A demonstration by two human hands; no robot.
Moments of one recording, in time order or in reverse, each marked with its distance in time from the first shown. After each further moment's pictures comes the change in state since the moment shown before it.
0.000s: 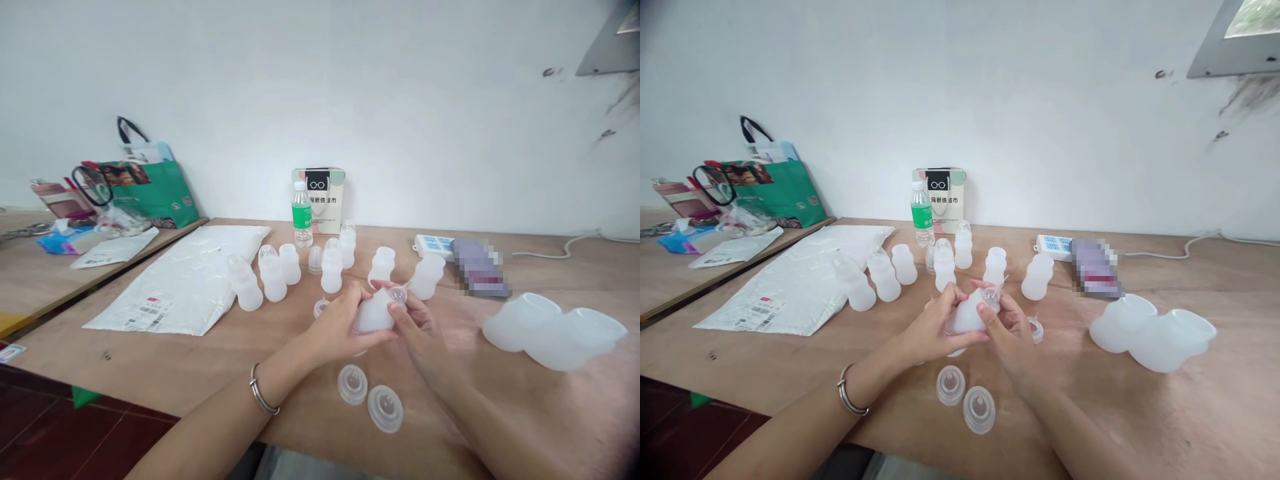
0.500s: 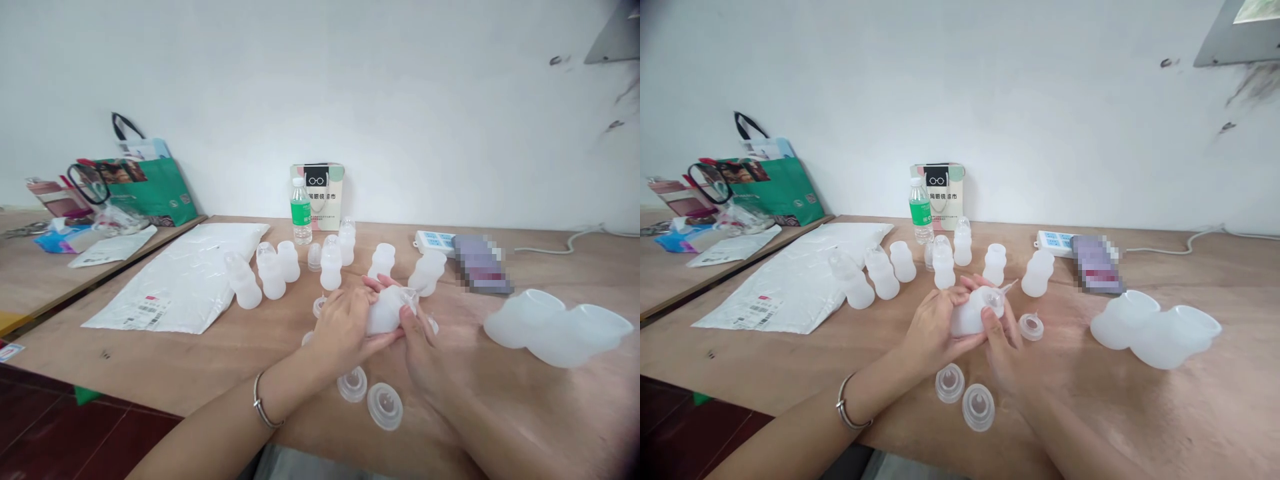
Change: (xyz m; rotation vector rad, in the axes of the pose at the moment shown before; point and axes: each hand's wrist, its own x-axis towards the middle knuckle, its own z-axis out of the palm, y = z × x) left_hand -0.005 0.001 0.019 0.398 0.415 0.355; right_hand -0.012 0.004 0.014 0.089 -0.010 -0.067
